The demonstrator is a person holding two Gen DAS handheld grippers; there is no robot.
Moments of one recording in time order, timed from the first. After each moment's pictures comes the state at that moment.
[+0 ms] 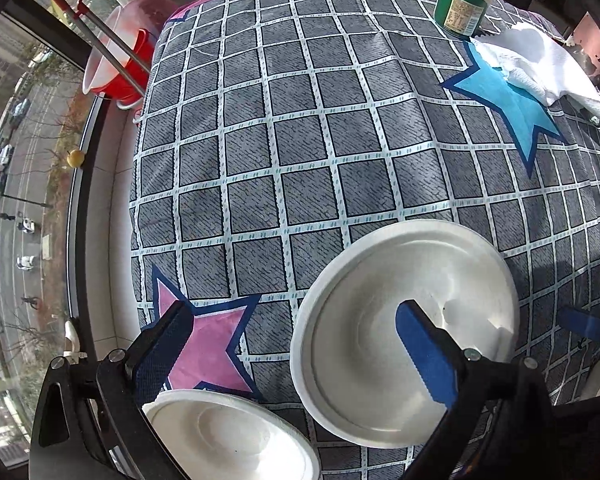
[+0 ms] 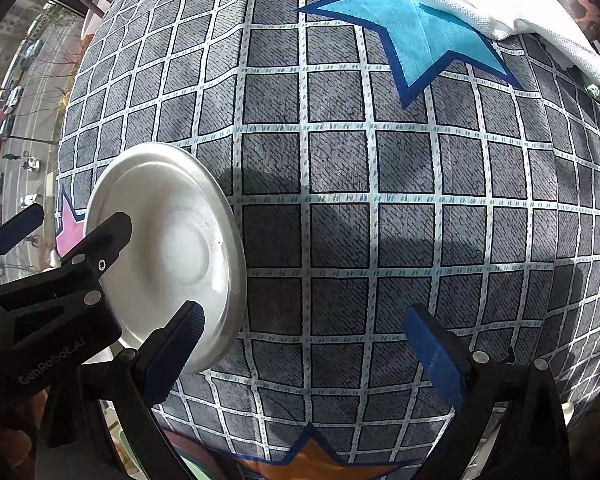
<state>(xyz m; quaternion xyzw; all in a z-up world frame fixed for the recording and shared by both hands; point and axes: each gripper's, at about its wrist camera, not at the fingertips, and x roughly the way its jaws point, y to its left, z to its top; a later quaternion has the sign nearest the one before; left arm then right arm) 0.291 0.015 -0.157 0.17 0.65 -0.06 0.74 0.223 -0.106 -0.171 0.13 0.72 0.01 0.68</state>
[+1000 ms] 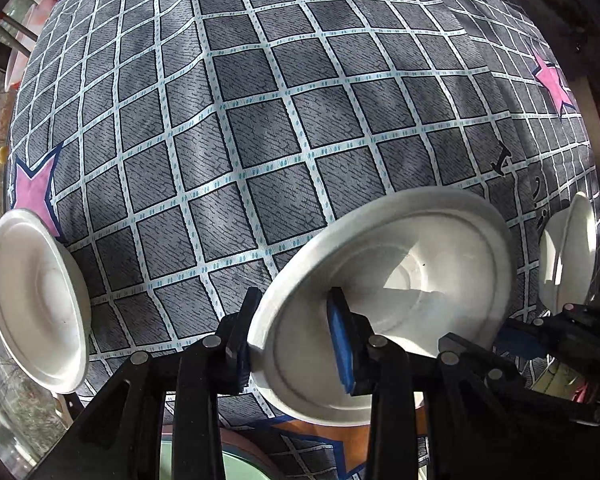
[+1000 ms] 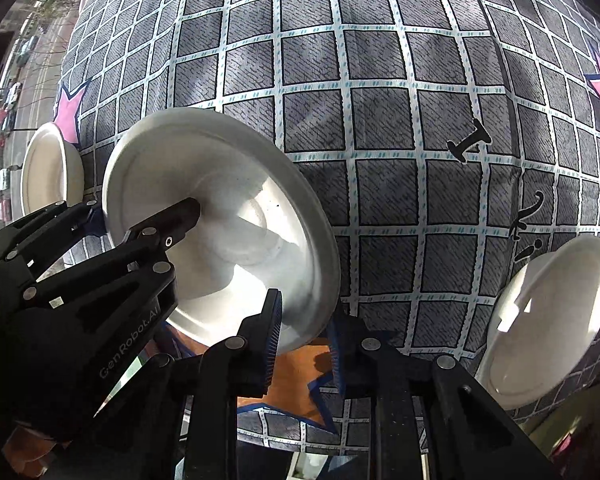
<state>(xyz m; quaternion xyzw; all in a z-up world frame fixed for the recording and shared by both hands) 0.123 -0.075 -0.175 0.16 0.71 -0.18 0.66 0.059 -0.128 -0.179 0.16 0.76 0.02 0.63</state>
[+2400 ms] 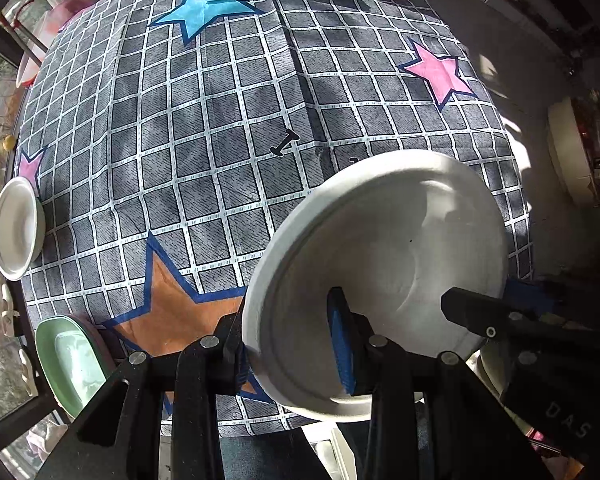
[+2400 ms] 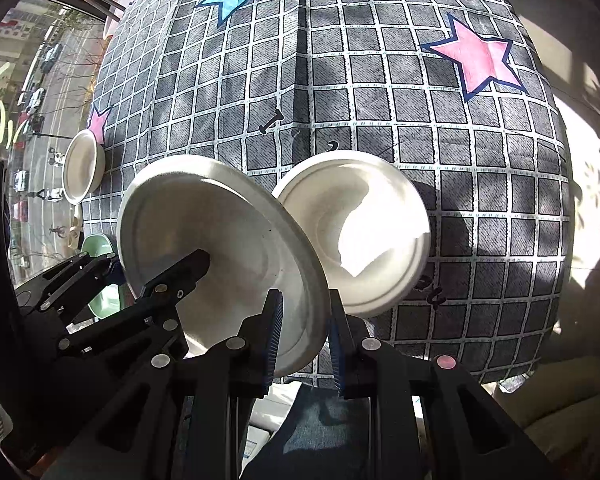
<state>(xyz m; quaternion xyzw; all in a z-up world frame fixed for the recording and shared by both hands) 0.004 -0.210 -0.086 0.12 0.69 -0.17 0.70 -0.030 -0.323 -0.078 0.18 0.72 0.04 0.67</state>
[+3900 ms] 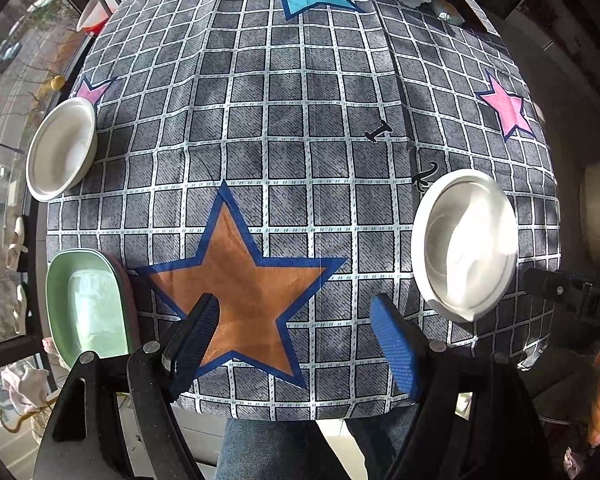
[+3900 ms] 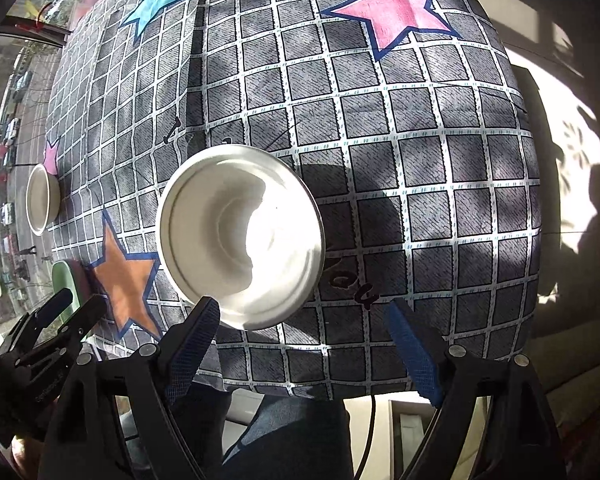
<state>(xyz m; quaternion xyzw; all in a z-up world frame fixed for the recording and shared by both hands) 0.012 -0.129 -0.097 0.06 0.68 -0.06 0.73 -0.036 -0.376 -0.114 0.19 0.73 0.00 0.65</state>
